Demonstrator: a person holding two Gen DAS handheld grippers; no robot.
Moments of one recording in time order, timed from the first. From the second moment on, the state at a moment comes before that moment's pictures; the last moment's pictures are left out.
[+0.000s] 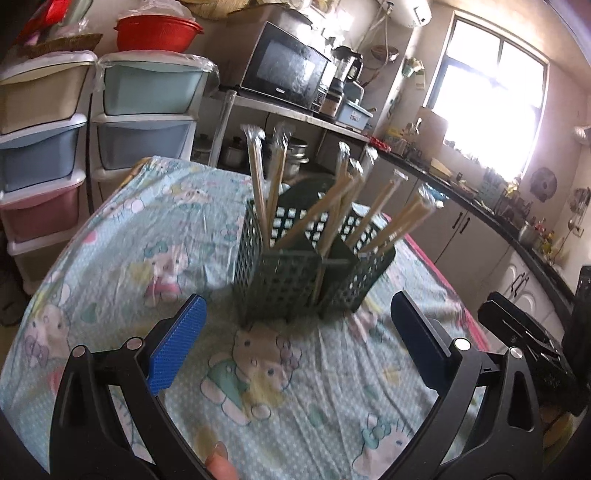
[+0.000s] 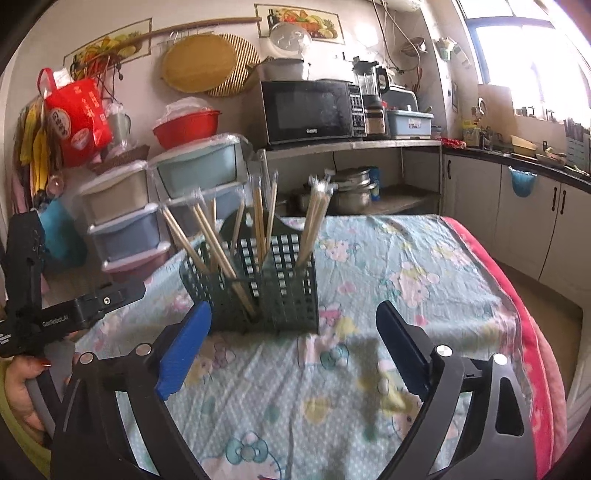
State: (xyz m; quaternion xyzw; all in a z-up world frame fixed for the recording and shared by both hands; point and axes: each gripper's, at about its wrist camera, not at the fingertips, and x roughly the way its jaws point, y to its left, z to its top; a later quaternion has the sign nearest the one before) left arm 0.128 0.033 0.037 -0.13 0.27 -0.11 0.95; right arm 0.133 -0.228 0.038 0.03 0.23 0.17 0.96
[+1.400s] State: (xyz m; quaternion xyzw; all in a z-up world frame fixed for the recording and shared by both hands) left arm 0.078 -0.002 -0.005 -0.06 0.16 -0.14 0.97; right arm 0.084 -0.230 -0.011 0.03 0.11 0.12 0.99
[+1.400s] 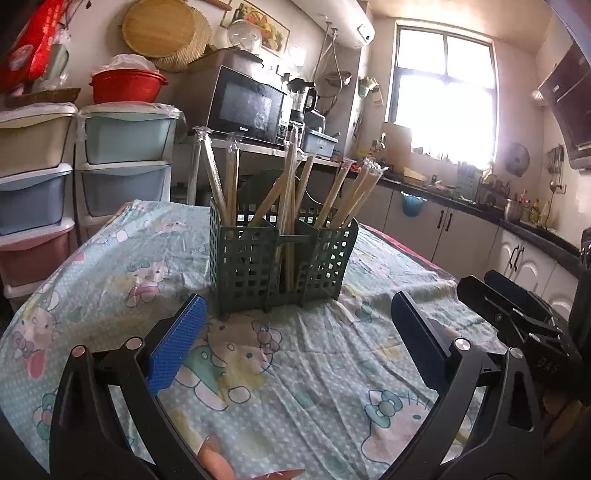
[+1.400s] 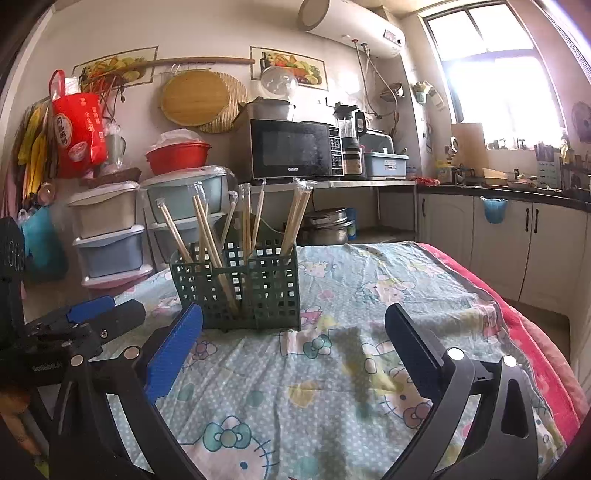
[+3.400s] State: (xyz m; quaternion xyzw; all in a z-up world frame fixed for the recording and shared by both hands) left arm 0.080 0.001 -0.006 -0.07 0.17 -0.14 0.97; right arm 0.077 -0.227 -0.012 0.03 0.10 0.11 0.99
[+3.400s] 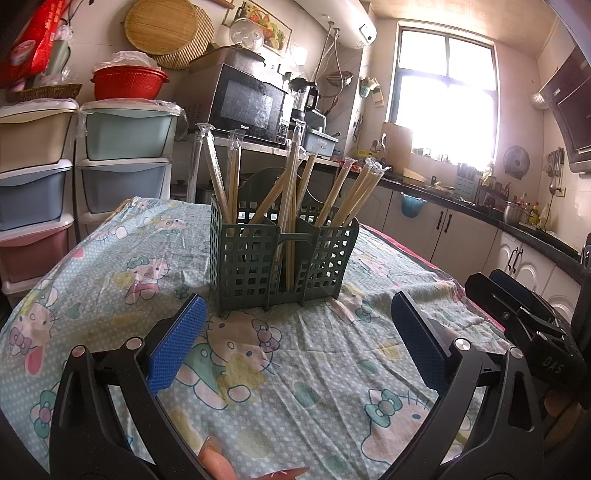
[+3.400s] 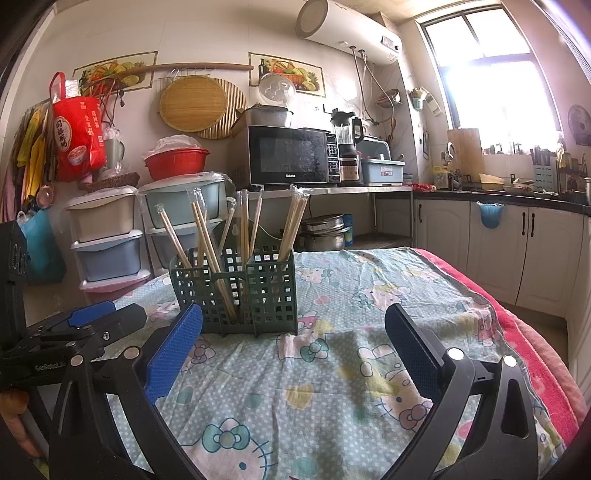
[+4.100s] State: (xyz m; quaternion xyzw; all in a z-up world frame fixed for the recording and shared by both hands) left arm 0.082 0.002 -0.012 -0.07 0.18 -0.15 0.97; right arm 0.077 -0.227 -0.011 0.03 0.10 0.11 0.99
